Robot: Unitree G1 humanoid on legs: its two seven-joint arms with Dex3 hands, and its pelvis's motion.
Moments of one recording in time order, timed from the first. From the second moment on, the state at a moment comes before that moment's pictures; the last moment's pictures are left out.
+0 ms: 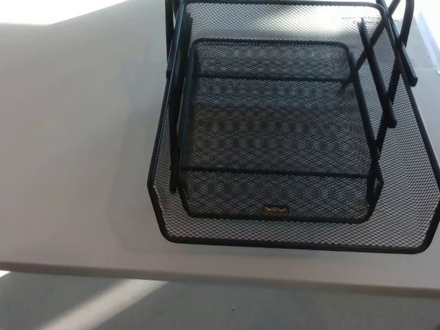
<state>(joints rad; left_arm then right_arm) -0.26 0.57 -0.13 1.26 0.26 -0.13 -0.13 -0.25 -0.39 0.09 1.19 -0.23 -0.04 0.16</state>
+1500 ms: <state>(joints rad) -0.23 0.70 -0.17 1.06 0.26 -0.29 -0.38 0.01 -0.72 0.27 0.60 -0.26 -0.05 0.58</state>
